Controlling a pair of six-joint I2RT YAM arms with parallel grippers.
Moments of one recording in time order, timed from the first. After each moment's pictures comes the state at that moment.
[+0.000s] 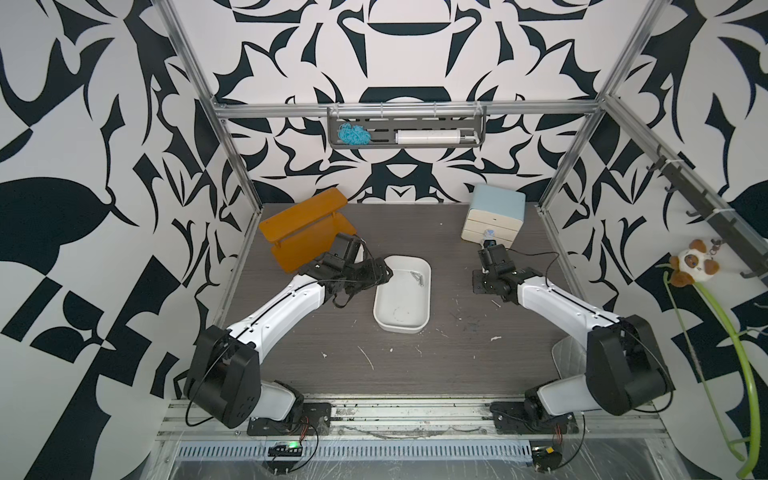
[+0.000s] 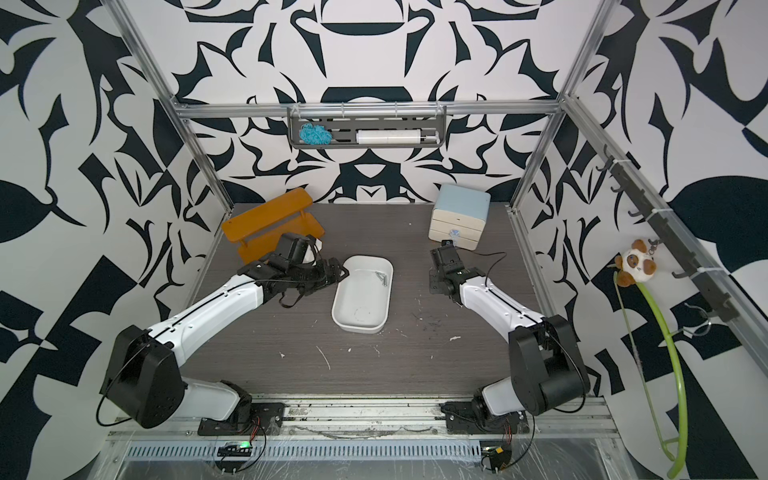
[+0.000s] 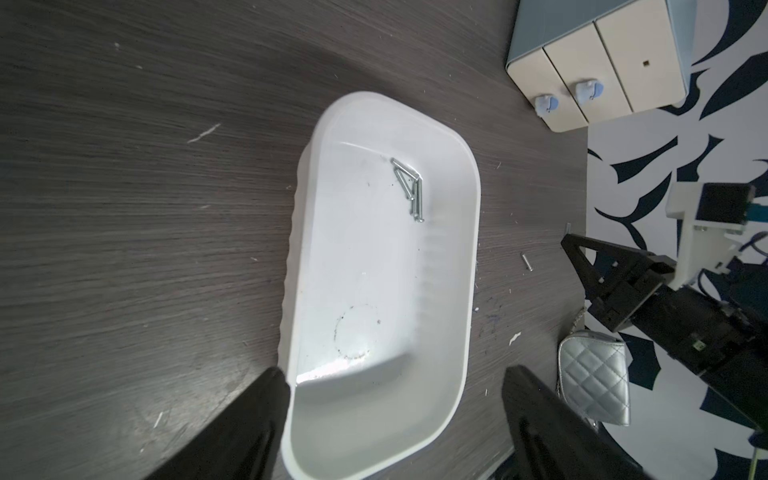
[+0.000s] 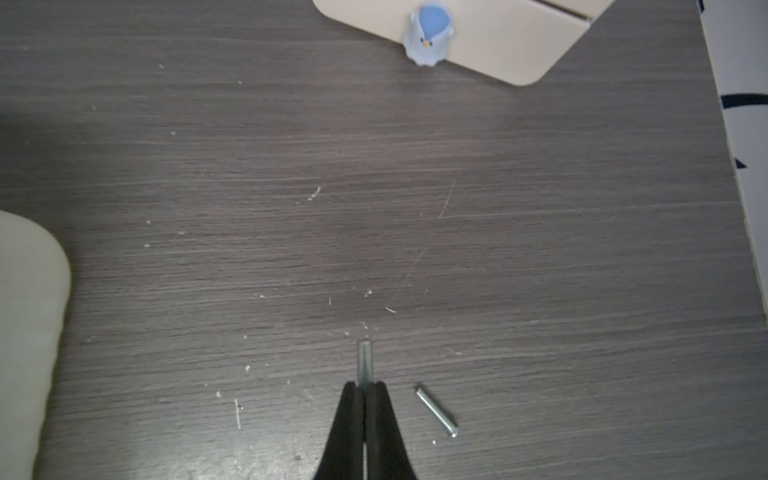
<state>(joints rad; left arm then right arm) -0.54 1.42 1.04 -0.47 0.30 -0.71 0.34 1.45 0.88 -0.45 0.29 0.26</state>
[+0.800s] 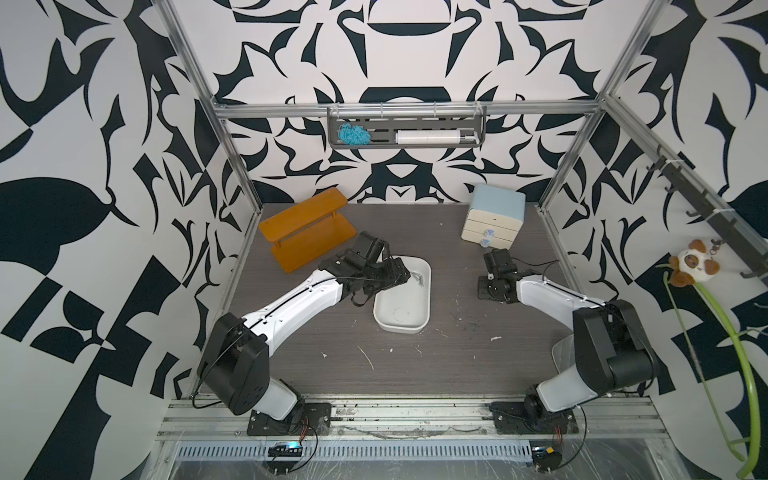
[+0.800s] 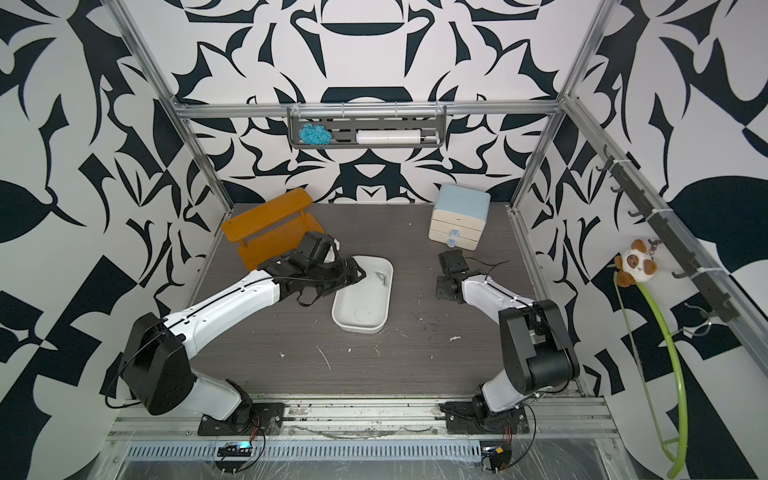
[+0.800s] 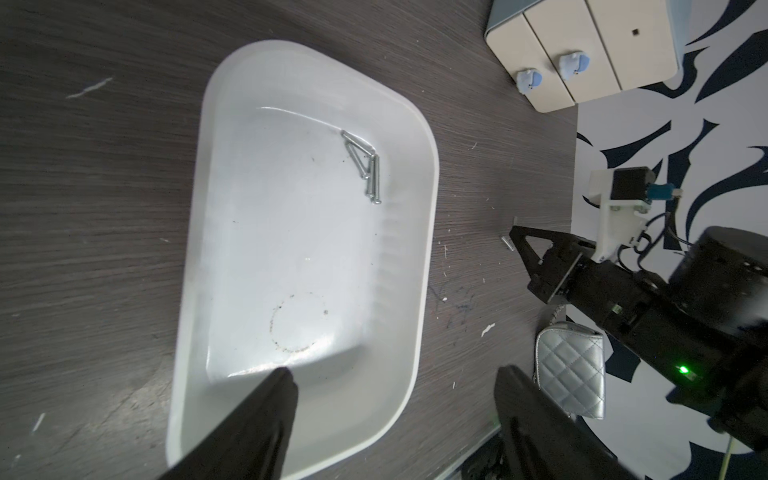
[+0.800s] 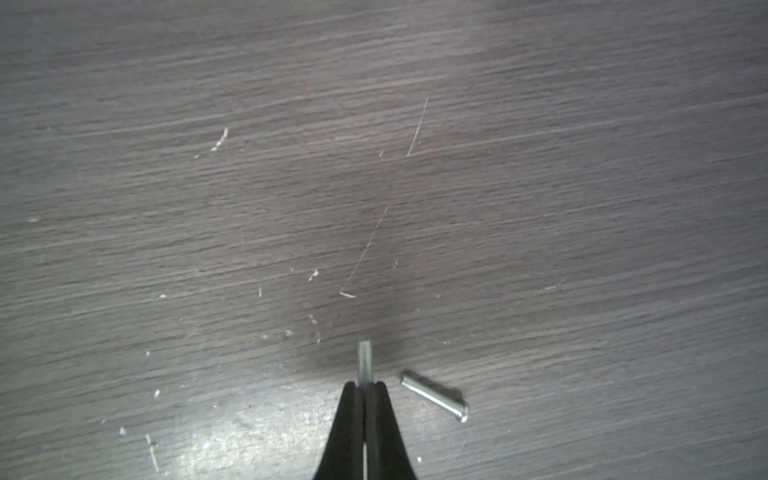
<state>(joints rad) -0.67 1.50 1.17 -0.50 0.24 -0.84 0.26 1.55 0.85 -0.42 0.23 0.30</state>
